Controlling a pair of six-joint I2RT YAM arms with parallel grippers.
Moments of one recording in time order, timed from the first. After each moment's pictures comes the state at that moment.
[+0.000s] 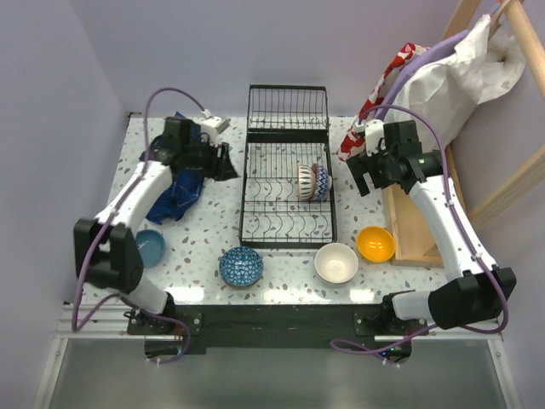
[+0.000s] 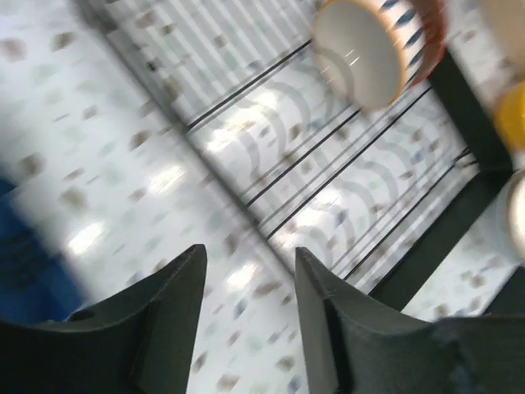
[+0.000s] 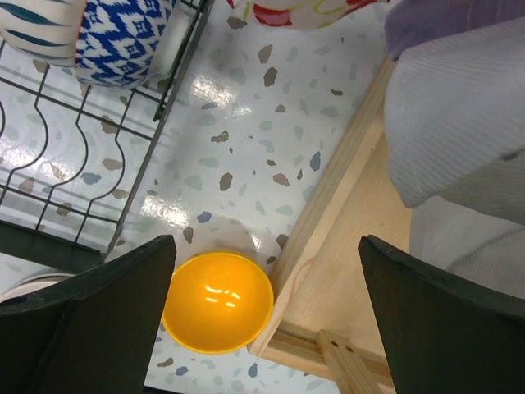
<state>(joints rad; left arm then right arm) -0.20 1.59 1.30 -0.48 0.61 0.05 0.19 1.33 1.38 -0.92 0.04 -0.28</state>
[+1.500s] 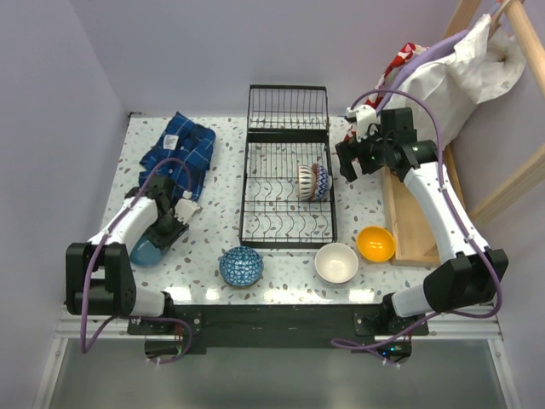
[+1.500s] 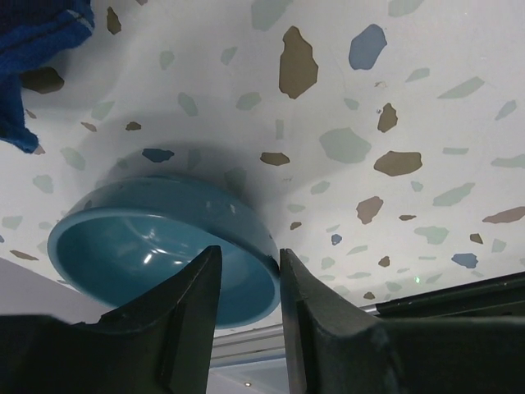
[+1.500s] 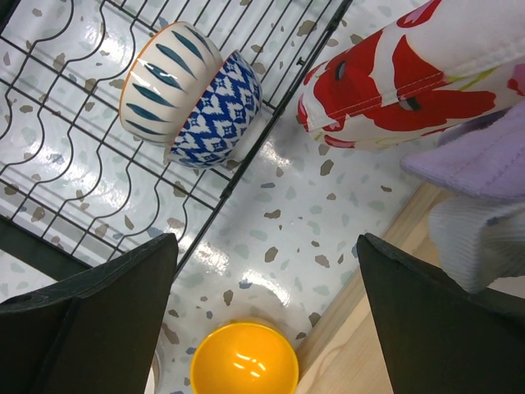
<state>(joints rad) -0.01 1.39 0.84 -0.94 -0.08 0.62 0.19 1.44 1.47 -0.81 -0.20 -0.29</state>
